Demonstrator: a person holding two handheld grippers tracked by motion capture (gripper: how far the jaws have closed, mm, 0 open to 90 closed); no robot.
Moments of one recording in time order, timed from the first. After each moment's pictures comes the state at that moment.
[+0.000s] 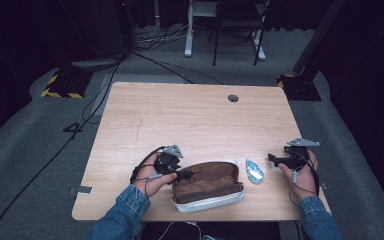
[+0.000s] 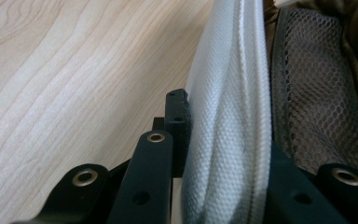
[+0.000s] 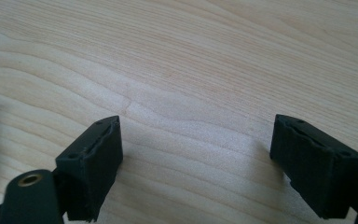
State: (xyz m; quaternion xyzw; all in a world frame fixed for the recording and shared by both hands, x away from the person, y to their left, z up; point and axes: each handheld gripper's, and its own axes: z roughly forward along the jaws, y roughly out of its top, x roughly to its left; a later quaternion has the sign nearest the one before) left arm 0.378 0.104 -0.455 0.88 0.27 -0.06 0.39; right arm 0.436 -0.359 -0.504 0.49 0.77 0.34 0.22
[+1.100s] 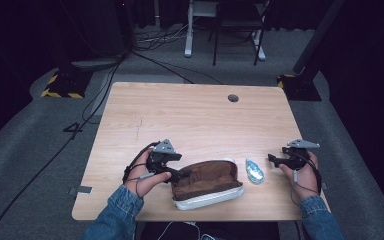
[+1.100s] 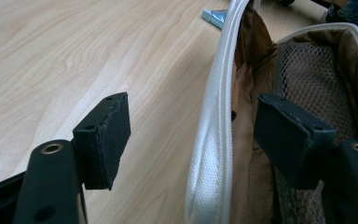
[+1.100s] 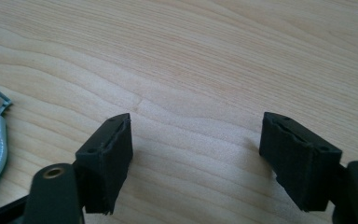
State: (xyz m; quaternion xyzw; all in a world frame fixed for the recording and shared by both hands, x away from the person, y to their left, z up) left arm 0.368 0.123 -0.428 0.85 0.28 0.02 0.44; right arm 0.429 -0.356 -0.503 0.48 0.77 0.35 0.22
